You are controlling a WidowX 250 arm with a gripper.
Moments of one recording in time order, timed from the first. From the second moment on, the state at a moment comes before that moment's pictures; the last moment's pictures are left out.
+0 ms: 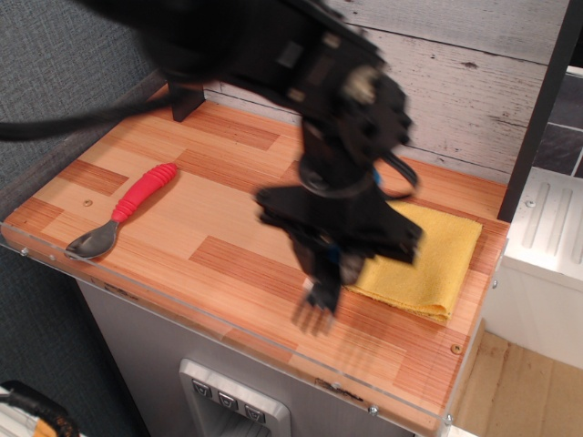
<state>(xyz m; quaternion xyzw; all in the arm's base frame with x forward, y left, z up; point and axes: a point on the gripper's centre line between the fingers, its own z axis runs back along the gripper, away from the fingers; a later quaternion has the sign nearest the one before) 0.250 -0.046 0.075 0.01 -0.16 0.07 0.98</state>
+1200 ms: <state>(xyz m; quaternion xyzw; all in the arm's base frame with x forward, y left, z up) 0.273 0.069 0.065 0.01 -0.13 0.32 0.94</state>
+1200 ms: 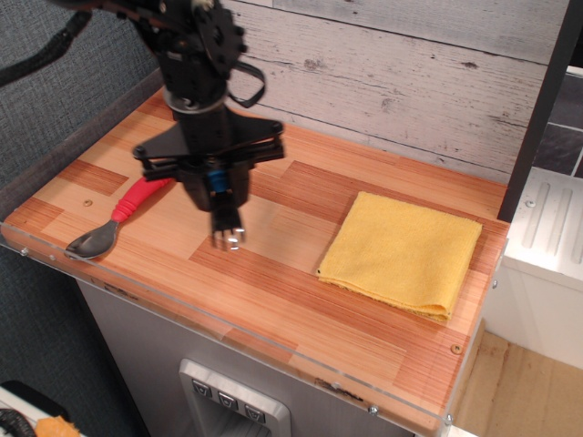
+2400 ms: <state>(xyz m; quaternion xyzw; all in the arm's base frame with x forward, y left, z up) 0.246 0.111 0.021 0.00 -0.04 0.04 1.00</state>
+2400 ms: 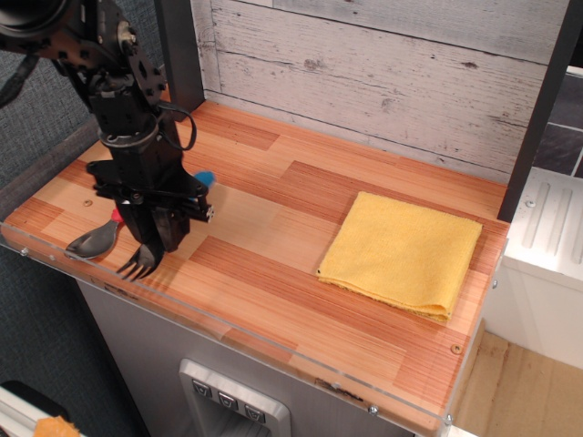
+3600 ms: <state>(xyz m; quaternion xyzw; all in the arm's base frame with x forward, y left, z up) 0.242 0.124 0.015 -0.01 -0.01 -0.04 1.00</state>
